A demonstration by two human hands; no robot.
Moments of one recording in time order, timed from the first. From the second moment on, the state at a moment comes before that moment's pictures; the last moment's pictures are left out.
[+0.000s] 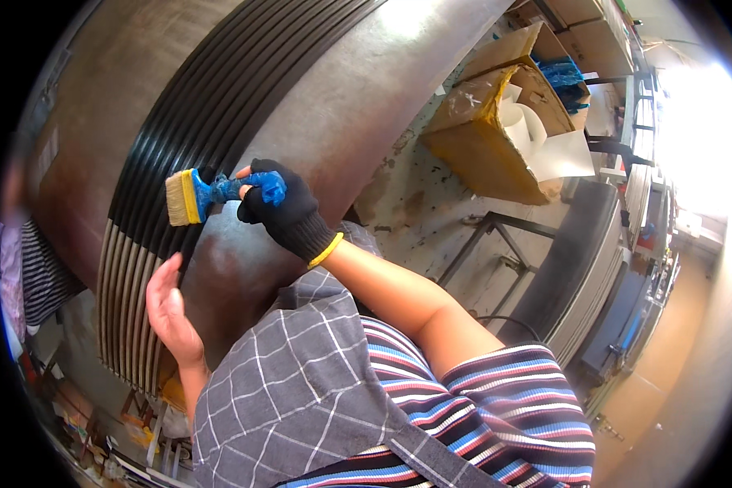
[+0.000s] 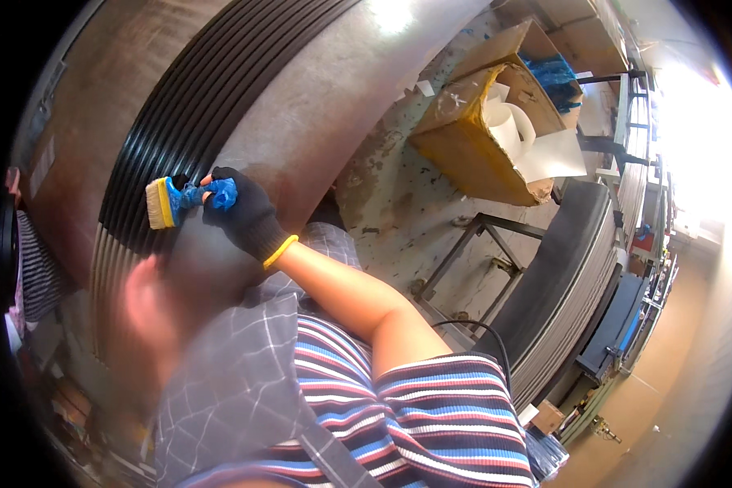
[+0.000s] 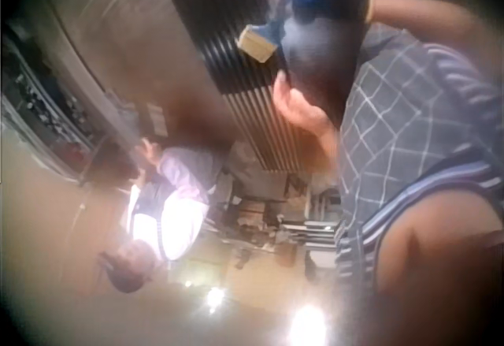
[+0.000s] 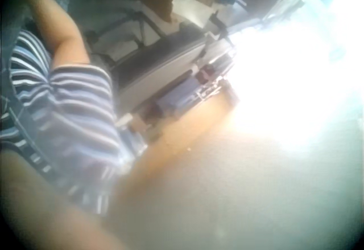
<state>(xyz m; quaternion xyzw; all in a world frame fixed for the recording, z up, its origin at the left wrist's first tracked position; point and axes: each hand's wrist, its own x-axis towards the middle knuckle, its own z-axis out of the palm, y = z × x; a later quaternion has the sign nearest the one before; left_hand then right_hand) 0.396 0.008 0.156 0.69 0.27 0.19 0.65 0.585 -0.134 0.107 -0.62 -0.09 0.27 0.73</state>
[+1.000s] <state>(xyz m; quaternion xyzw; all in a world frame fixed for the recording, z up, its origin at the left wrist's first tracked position) 0.591 -0.082 0.238 0.88 -0.11 0.16 0.43 0.605 -0.128 0.097 -0.59 -0.02 0.31 0.75</state>
